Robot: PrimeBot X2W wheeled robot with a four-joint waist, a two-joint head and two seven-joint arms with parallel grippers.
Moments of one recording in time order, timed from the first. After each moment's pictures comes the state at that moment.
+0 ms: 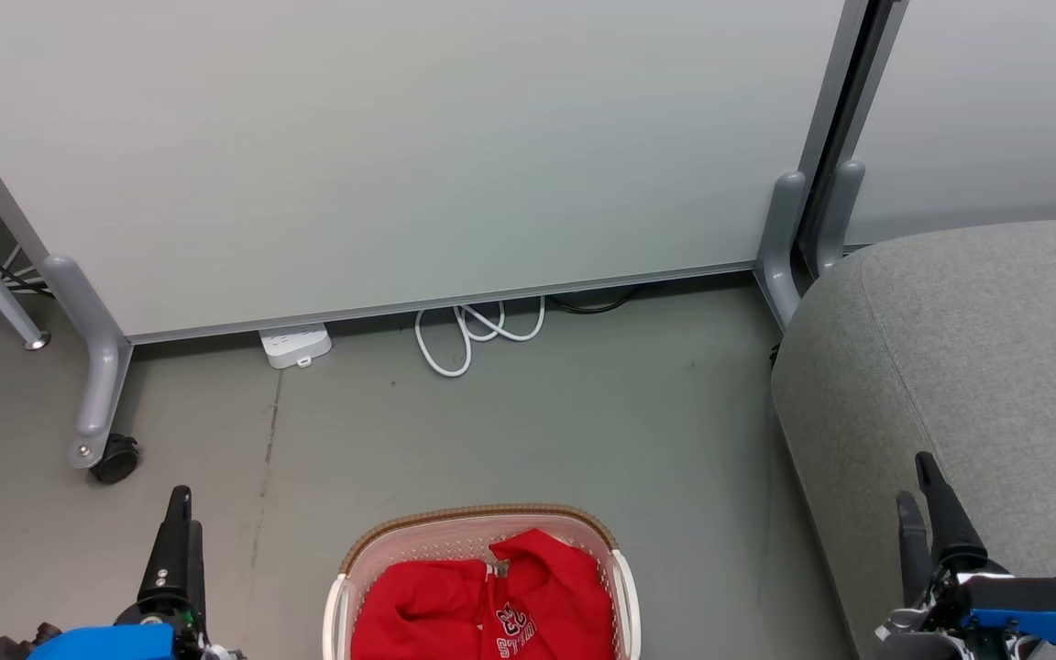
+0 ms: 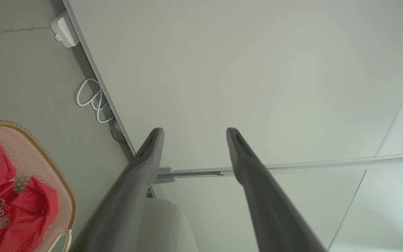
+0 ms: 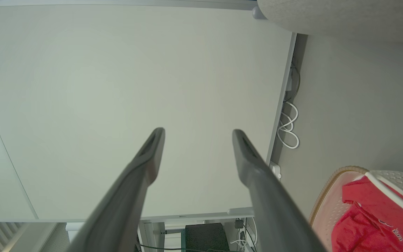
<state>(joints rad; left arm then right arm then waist) -0.08 0.03 0.10 0.28 -1.52 -0.12 0.06 -0.07 -0.05 -0.11 0.28 1.53 0.13 0.06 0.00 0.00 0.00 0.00</state>
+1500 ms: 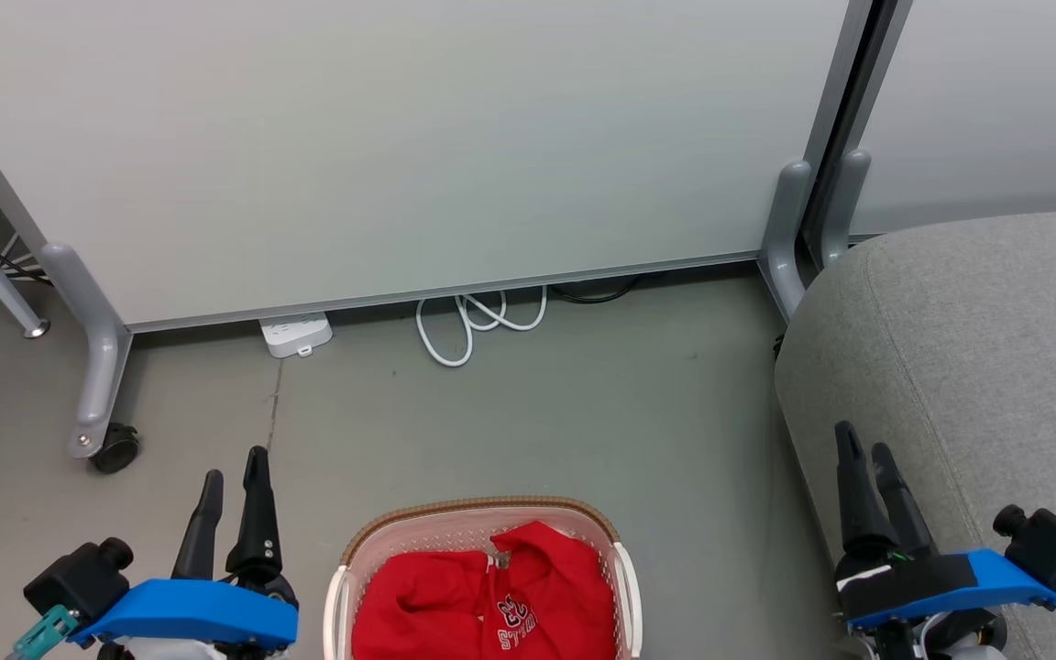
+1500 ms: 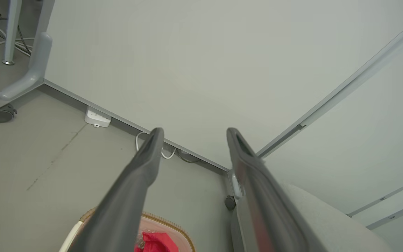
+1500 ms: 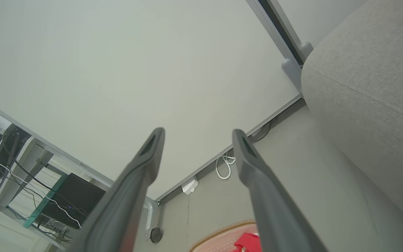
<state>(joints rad) -0.12 0.04 -0.03 0.26 -0.74 -0.07 -0.10 -0.08 -0.05 0.02 0.22 0.74 0.13 -0.11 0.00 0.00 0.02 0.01</state>
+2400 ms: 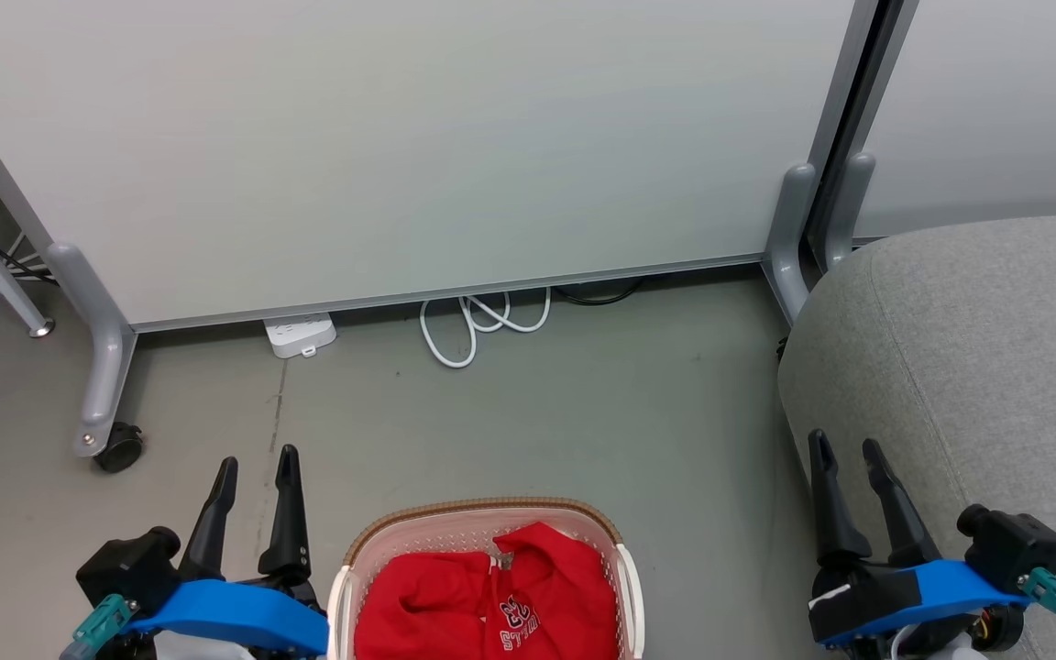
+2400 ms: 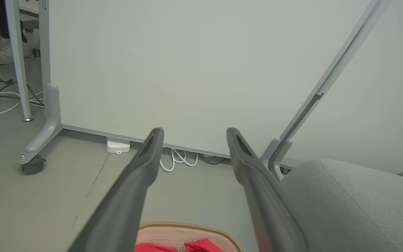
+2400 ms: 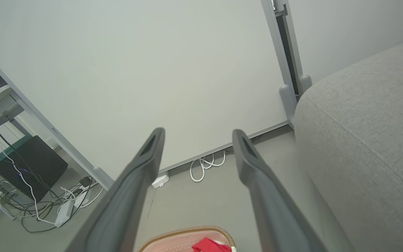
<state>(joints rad) -0.13 0.04 -0.07 0.28 -0.44 -0.06 -0.18 -0.08 -0.05 0.04 0.24 0.45 0.13 -0.18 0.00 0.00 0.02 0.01</state>
